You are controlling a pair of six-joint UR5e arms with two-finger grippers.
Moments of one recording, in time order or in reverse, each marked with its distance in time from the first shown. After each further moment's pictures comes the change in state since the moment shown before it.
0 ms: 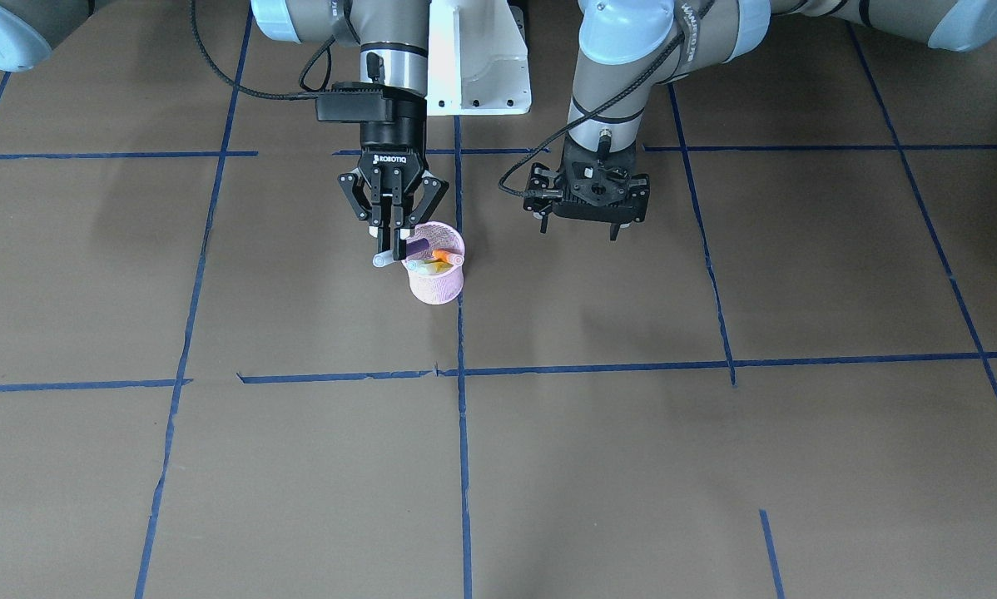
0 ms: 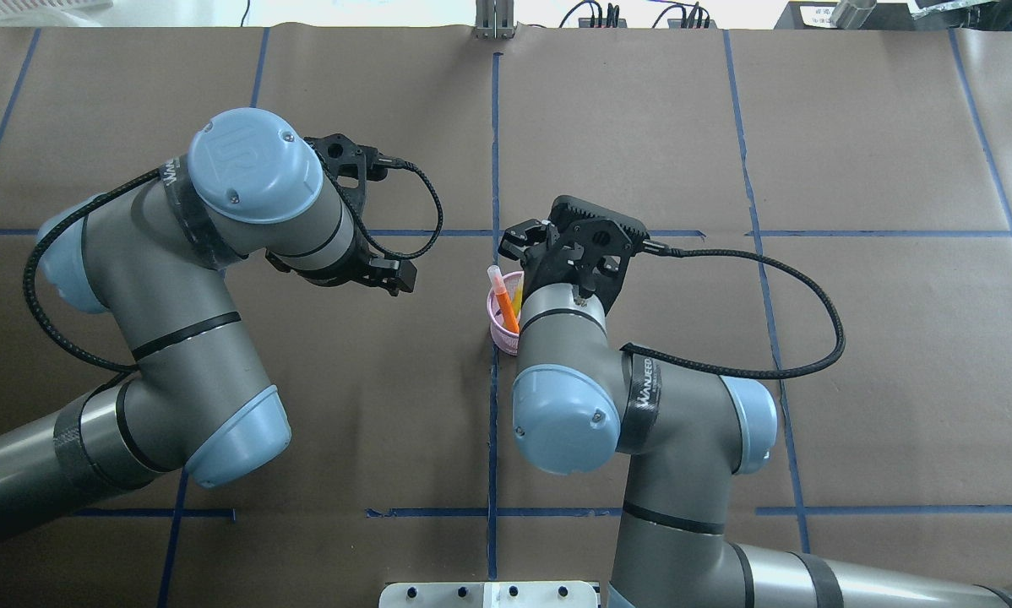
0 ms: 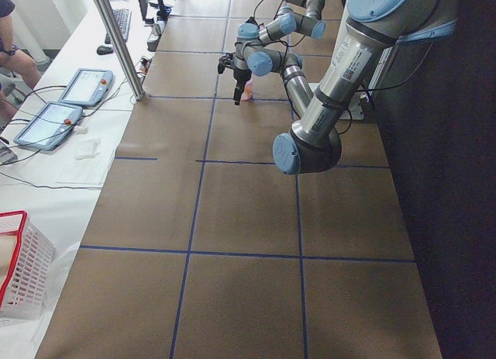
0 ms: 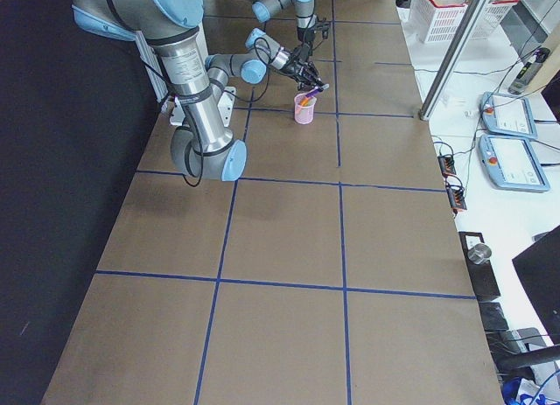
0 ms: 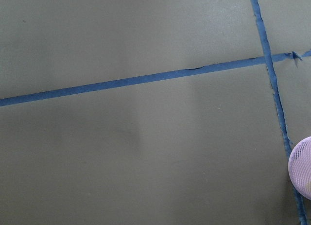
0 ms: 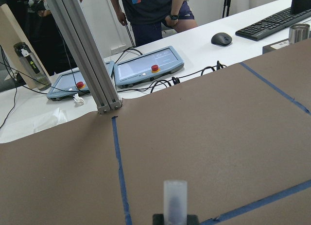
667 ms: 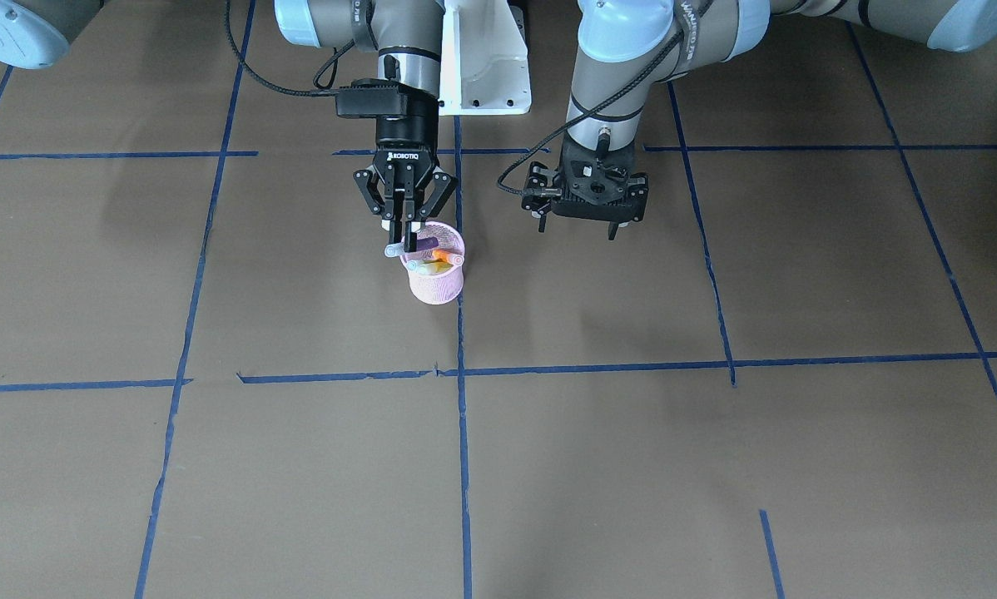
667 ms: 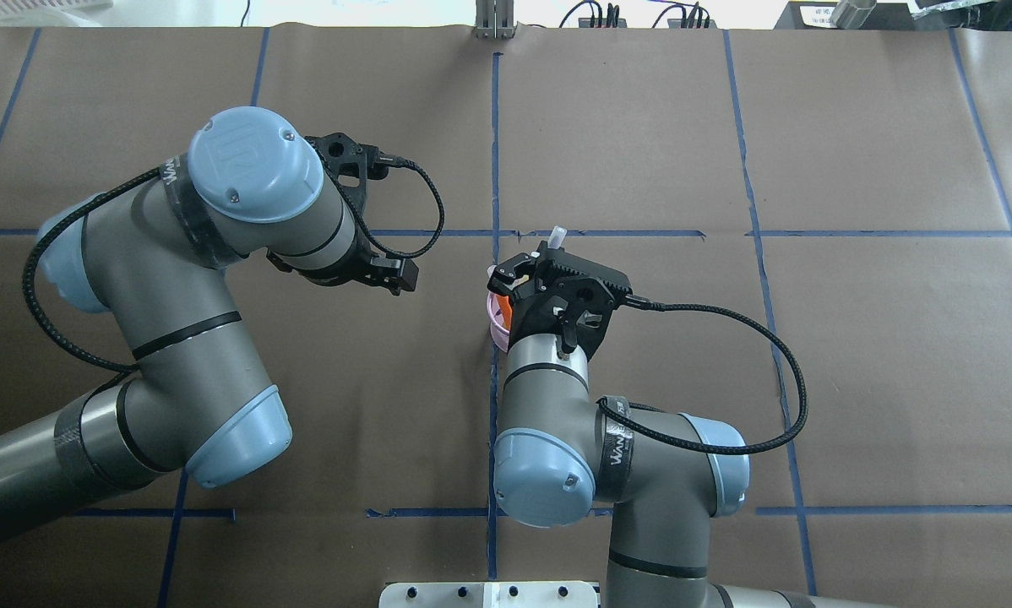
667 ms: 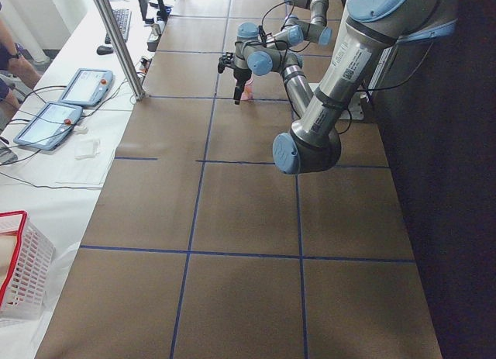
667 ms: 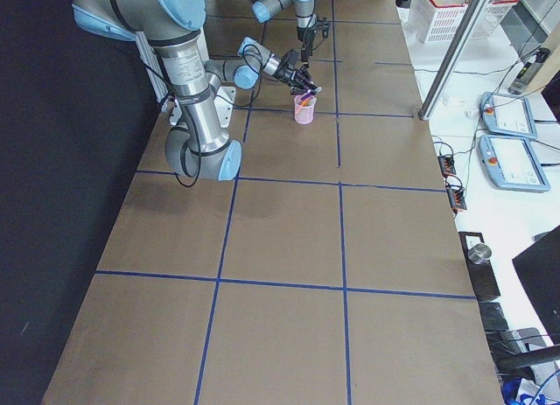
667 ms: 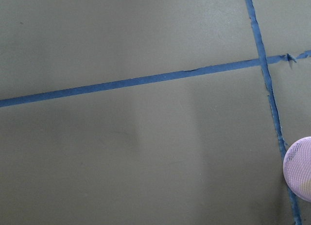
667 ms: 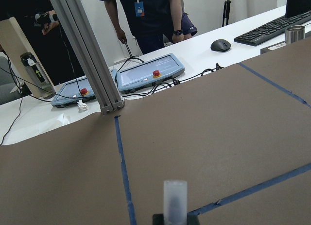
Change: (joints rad) left arm 0.000 -0.003 -0.001 0.000 -0.001 -0.006; right arm -0.071 -0.008 -0.033 -0.001 -0.115 0.079
